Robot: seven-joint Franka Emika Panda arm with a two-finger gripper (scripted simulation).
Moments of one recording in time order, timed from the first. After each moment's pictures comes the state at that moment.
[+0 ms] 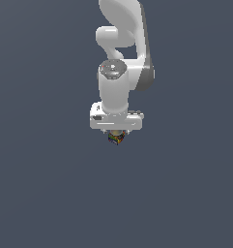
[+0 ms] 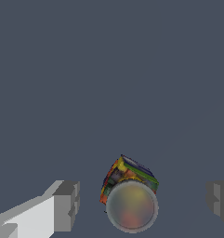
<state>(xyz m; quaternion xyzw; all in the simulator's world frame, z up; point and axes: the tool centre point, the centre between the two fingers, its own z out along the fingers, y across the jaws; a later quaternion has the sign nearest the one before) -0.008 0.001 0.162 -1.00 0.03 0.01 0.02</state>
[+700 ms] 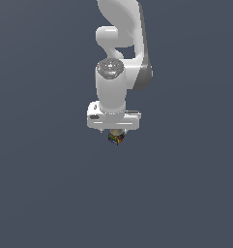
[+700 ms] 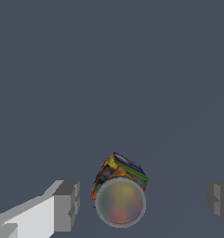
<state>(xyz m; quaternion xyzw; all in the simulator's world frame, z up) -0.010 -0.010 0.164 -1.00 0.02 0.01 0.01</state>
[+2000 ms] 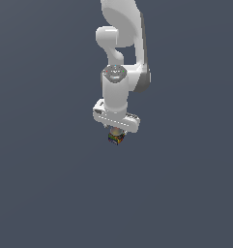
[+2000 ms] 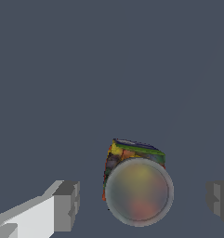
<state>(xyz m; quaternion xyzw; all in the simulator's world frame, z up) -0.048 -0.001 0.127 -0.98 0.19 0.01 0.00</state>
